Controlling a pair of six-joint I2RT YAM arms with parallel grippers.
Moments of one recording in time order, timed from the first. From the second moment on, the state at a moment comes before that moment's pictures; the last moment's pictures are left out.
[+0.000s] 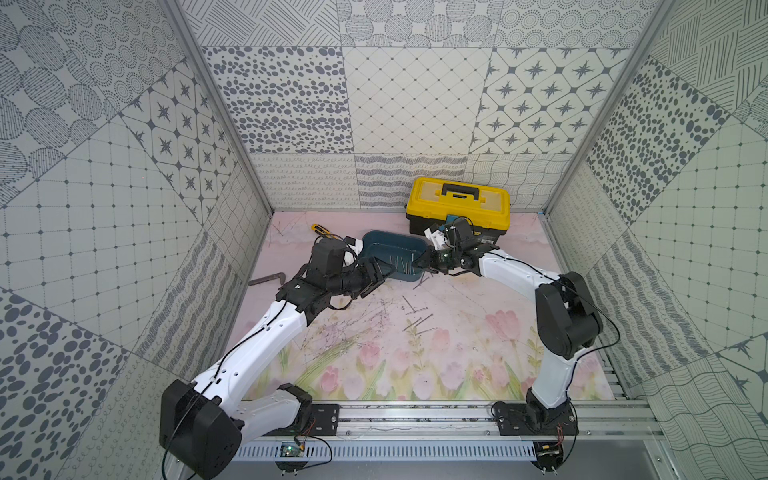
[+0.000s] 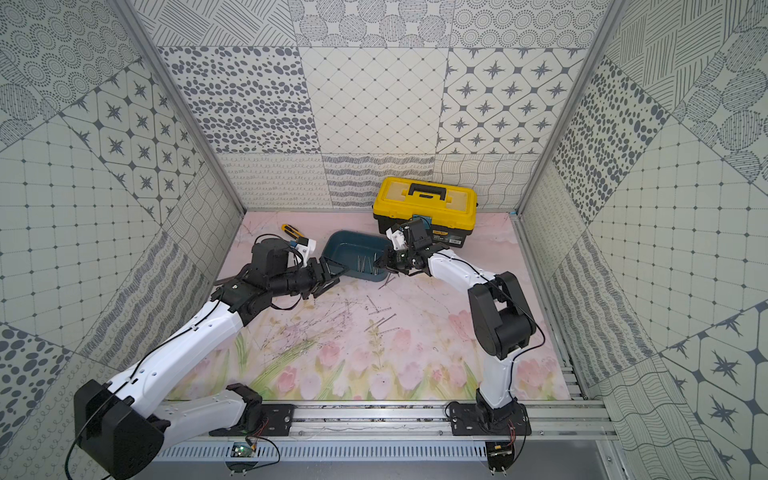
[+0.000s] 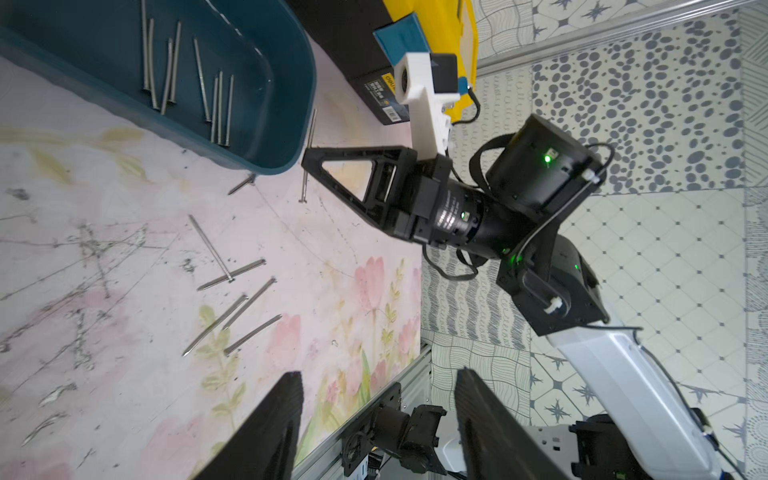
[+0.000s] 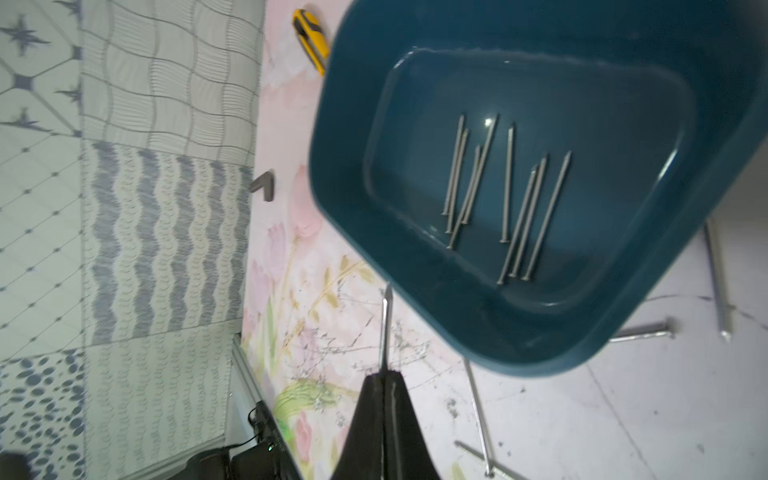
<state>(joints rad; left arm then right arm) -0.40 1.17 1.00 -0.42 0.50 -0.95 0.47 1.92 1.38 -0.28 -0.56 0.61</state>
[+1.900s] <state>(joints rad) -0.90 1.92 1.49 -0.87 0.22 -0.29 0.33 1.03 0.95 -0.54 -0.36 0.38</state>
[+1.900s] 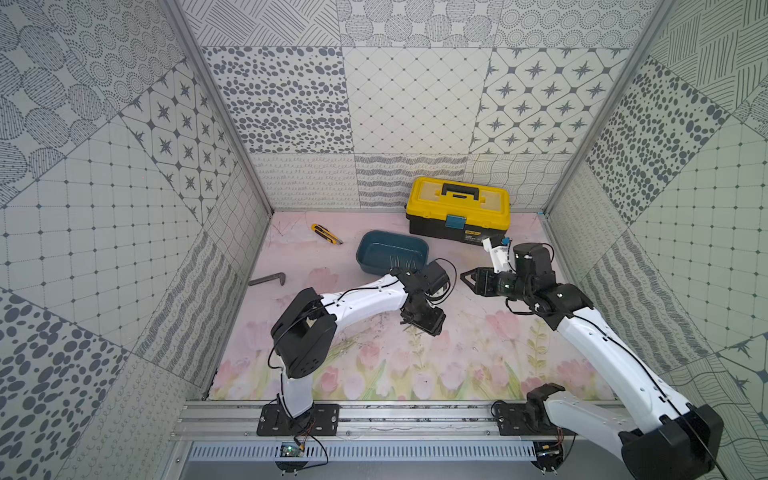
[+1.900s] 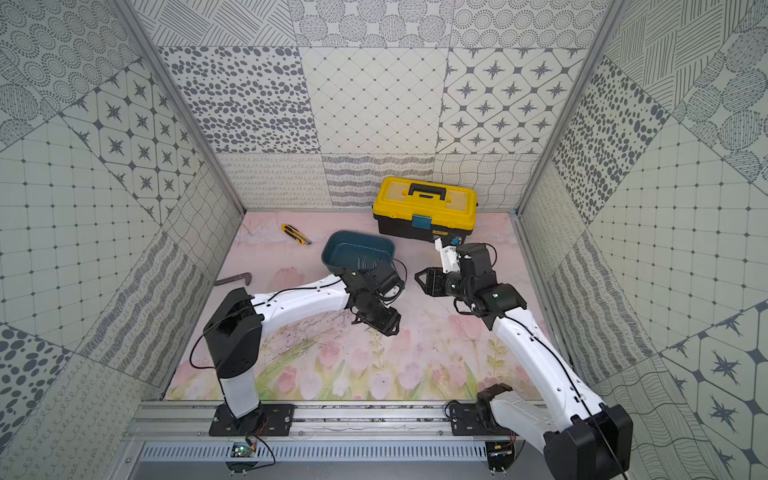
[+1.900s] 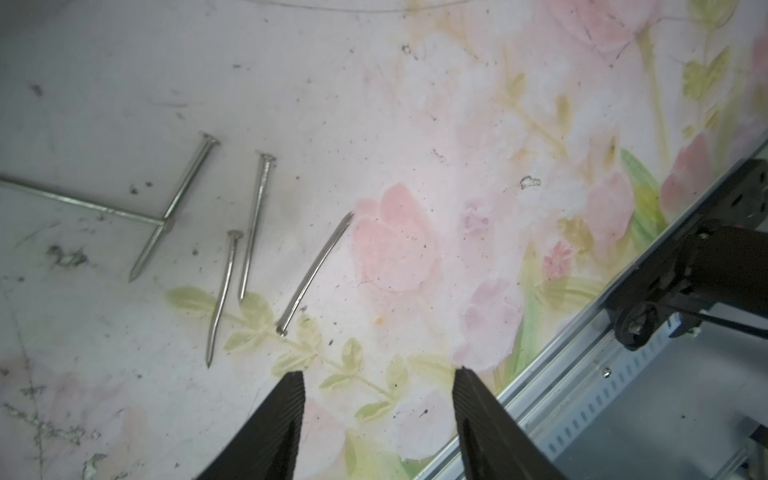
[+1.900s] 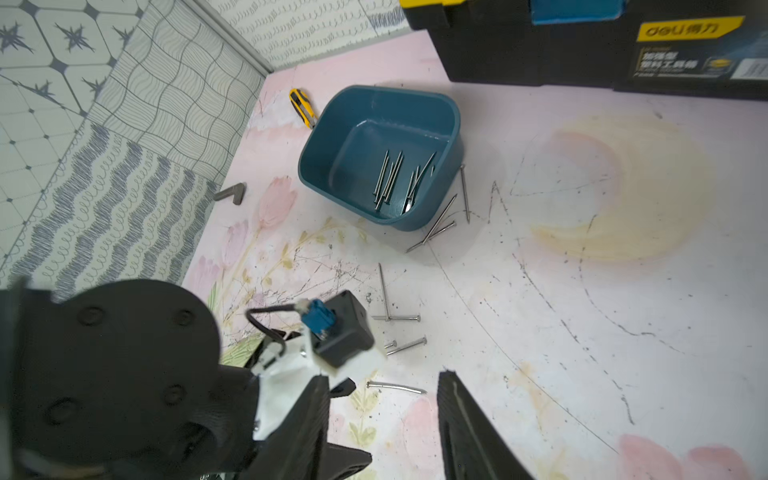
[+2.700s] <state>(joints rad) -0.93 2.12 1.59 -0.98 0.06 0.09 0.31 0.95 0.93 -0.62 -0.35 0.43</state>
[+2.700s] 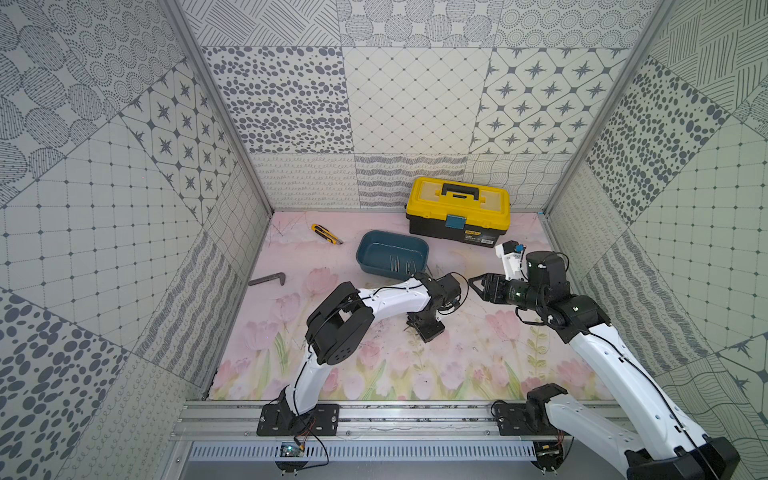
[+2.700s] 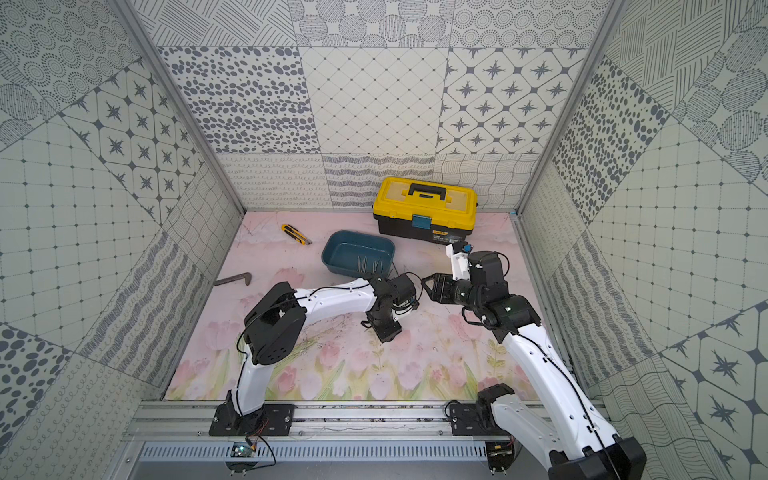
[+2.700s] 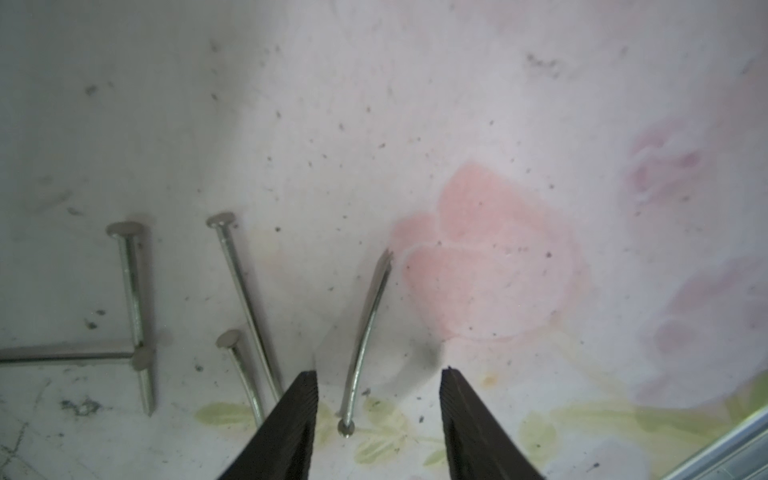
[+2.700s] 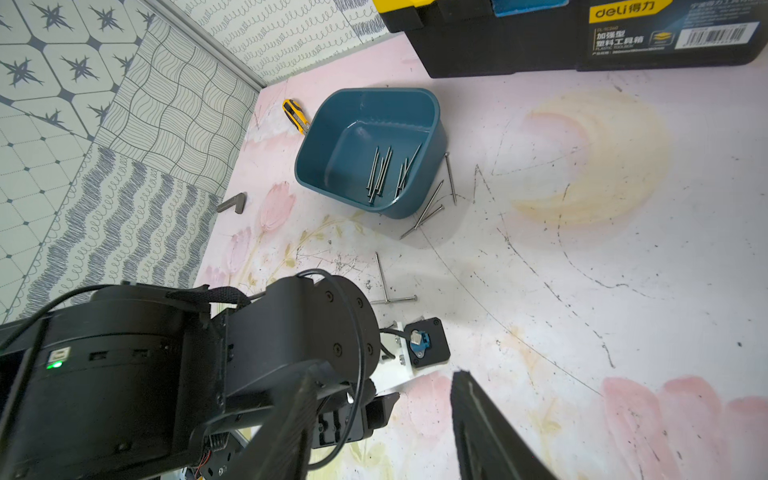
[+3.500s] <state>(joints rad) -0.93 2.15 1.60 -1.04 -0.01 0.26 0.31 0.96 0.93 -0.63 -0.34 0.43</state>
